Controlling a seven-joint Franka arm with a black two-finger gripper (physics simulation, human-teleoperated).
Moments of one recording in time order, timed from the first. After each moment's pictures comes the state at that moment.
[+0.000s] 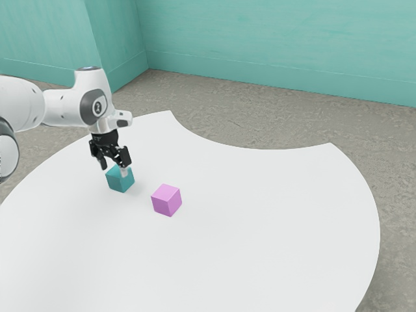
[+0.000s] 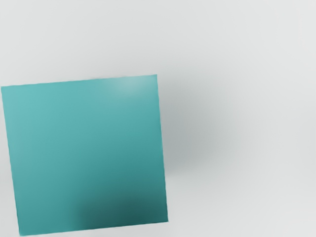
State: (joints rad) arm 0.26 0.55 0.03 -1.56 -0.03 2.01 0.38
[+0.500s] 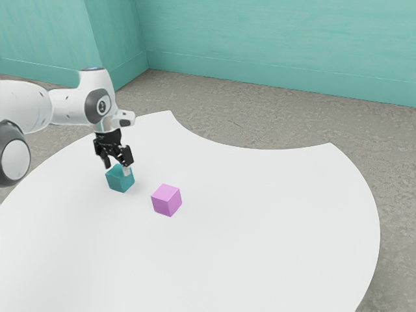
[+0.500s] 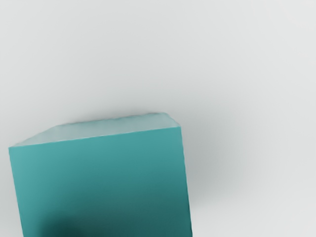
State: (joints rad) arm 0.27 0.66 0.02 -1.42 -0.04 1.96 0.43
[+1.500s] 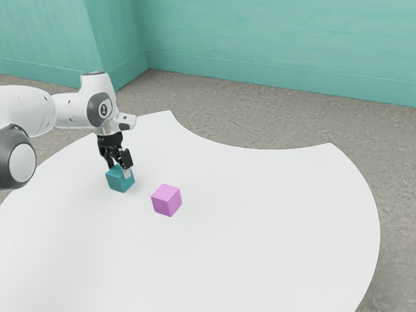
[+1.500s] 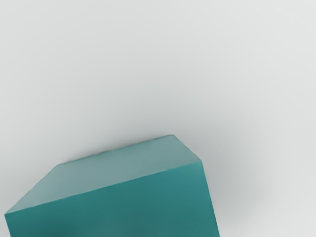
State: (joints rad) arm 0.28 0.72 0.02 -1.36 -0.05 1.97 0.58
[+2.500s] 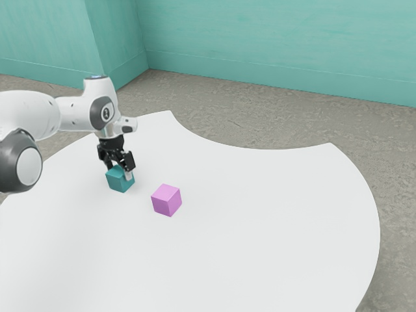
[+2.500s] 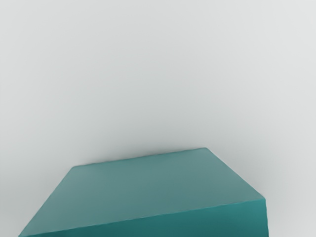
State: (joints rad) arm 0.28 0.78 0.03 -1.31 -0.05 1.95 0.46
